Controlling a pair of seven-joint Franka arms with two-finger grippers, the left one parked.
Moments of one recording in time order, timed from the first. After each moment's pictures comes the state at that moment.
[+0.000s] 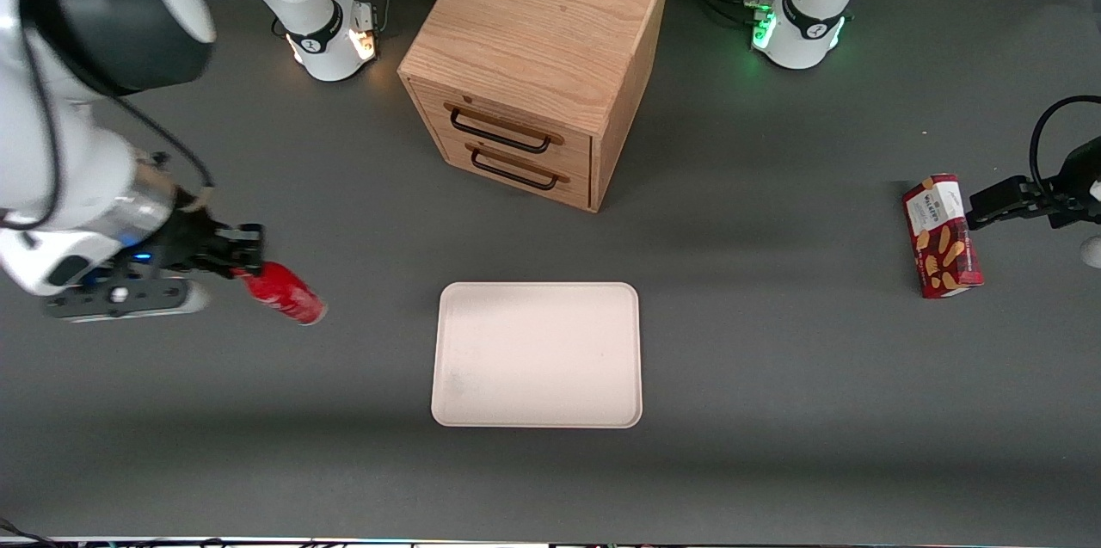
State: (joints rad) arm 0.28 0.47 0.00 -0.98 -0.02 1.47 0.26
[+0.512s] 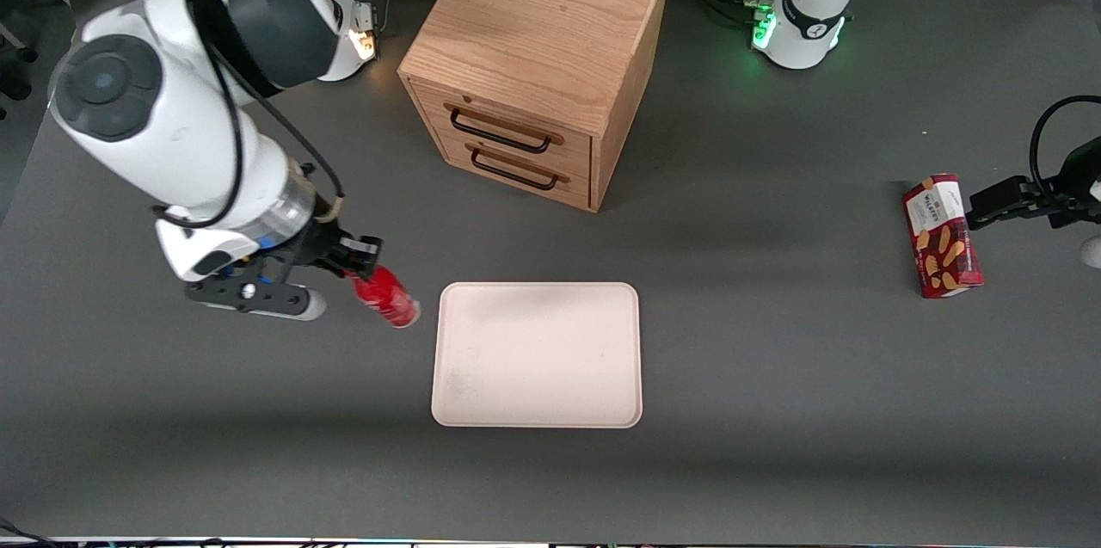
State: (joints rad) arm 0.38 0.54 0.06 -0.95 0.00 1.57 0.65
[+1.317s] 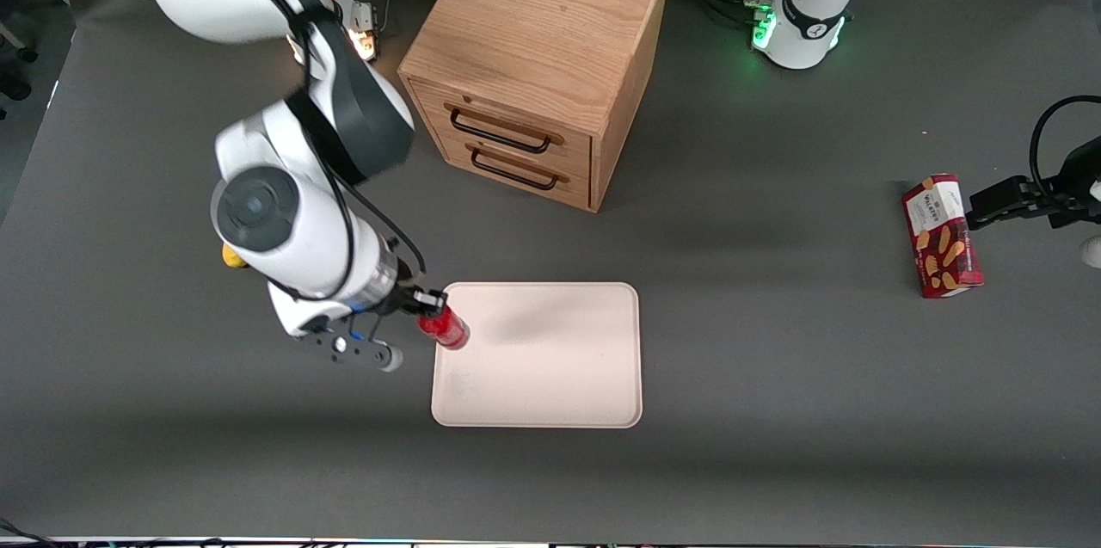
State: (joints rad) arm 0.38 0.73 0.08 -0.95 0.01 1.71 0.70
